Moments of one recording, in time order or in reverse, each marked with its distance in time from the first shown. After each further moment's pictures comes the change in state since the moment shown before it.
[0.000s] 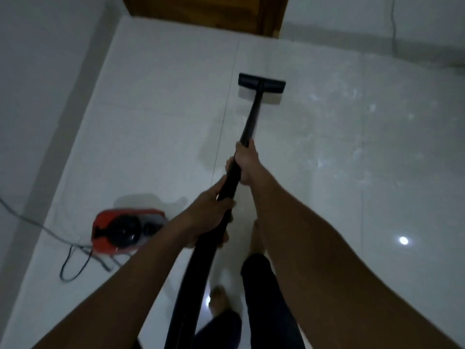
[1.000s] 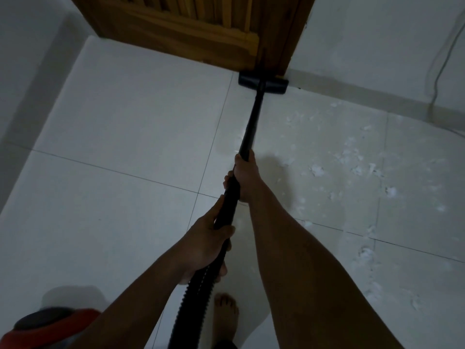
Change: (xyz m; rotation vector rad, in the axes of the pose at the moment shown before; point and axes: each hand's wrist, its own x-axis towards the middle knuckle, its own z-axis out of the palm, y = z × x) left_hand 0.357 0.245 -0.035 -0.165 -0.006 -0.061; right_hand 0.376 -0.251 0.005 -0.002 -0.008 0.121
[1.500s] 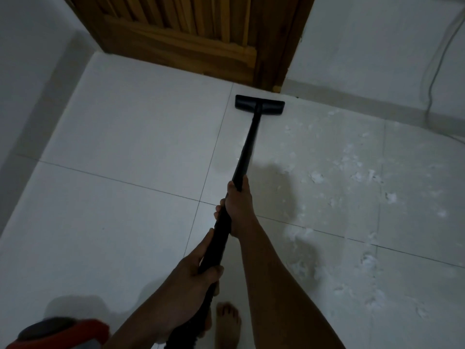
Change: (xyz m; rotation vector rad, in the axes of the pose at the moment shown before) left_hand -0.050 -0.020 0.003 0.035 0.034 0.038; right_hand -0.040 0.044 -0.004 0.042 -0.026 -0.034
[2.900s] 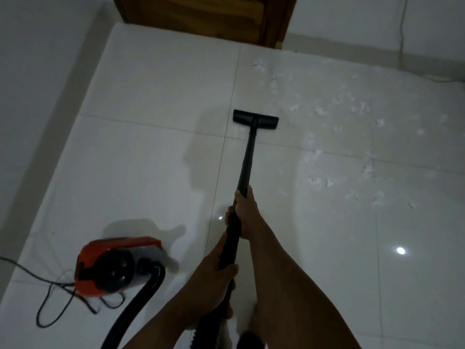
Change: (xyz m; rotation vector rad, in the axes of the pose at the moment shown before) left_hand -0.244 -0.323 -0.044 0.086 -0.130 0.111; right_hand -0.232 0.334 0.006 0.038 0.048 0.059
